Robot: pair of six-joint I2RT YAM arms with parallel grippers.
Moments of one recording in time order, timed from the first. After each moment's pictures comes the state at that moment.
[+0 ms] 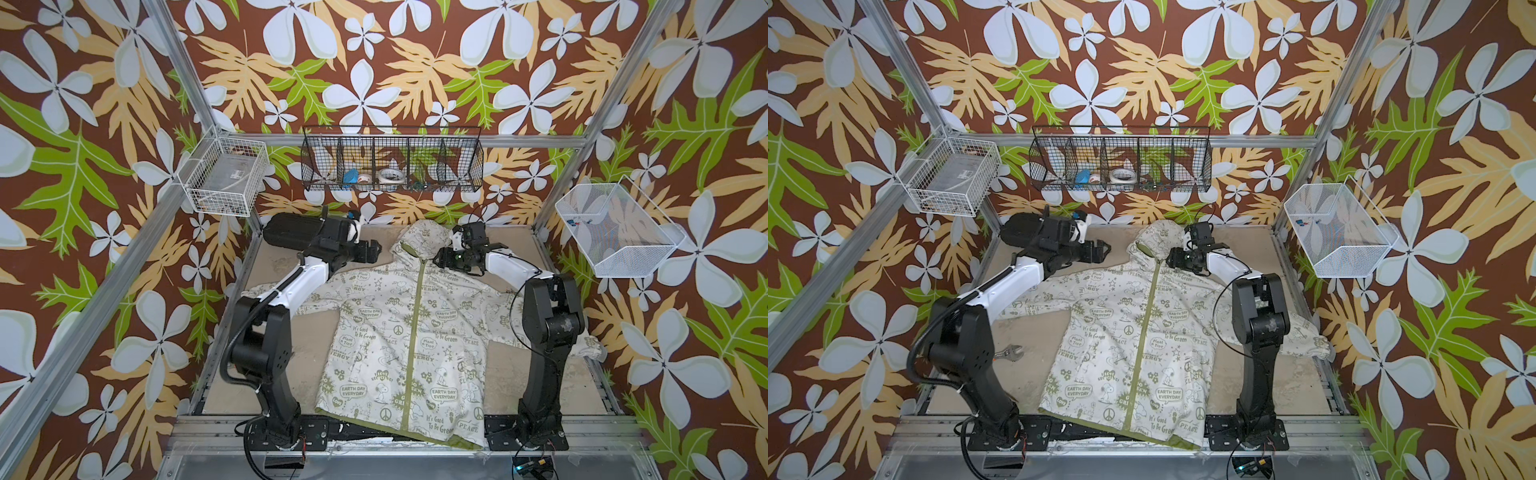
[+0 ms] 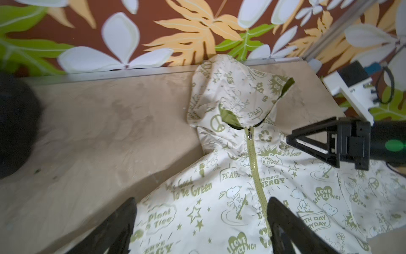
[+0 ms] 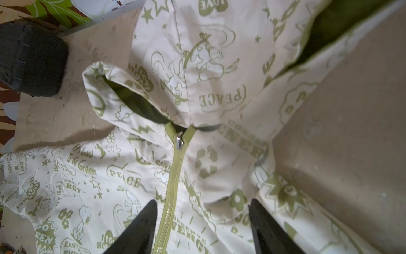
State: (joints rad) left arm -0.32 1.87 1.51 -0.29 0.27 -0.15; right arm 0.20 2.09 1.60 -0.42 -0.33 0.29
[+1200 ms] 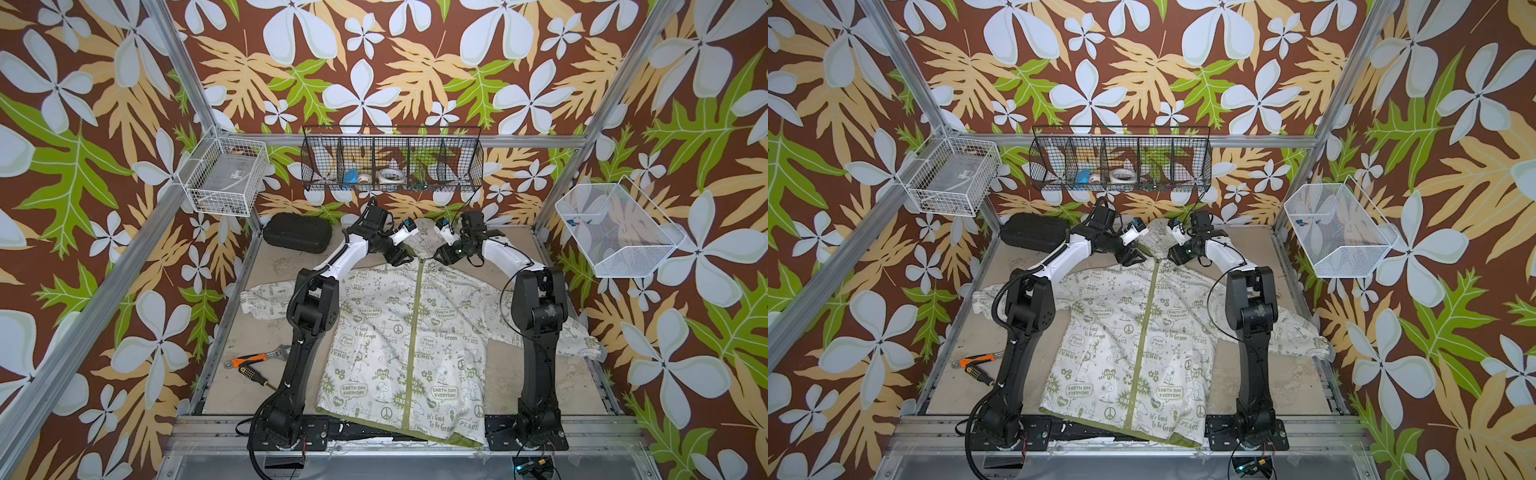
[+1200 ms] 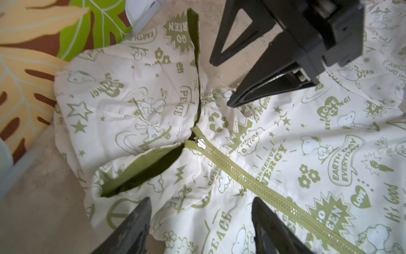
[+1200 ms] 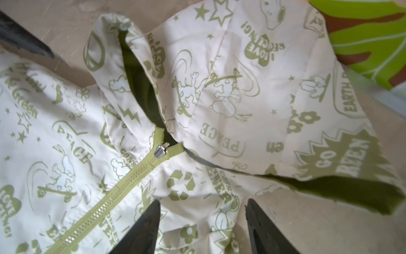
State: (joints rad) left arm -0.40 2.42 2.19 -0.66 0.57 0.54; right arm 0.17 2.25 1.86 -0.58 -0.36 -0.45
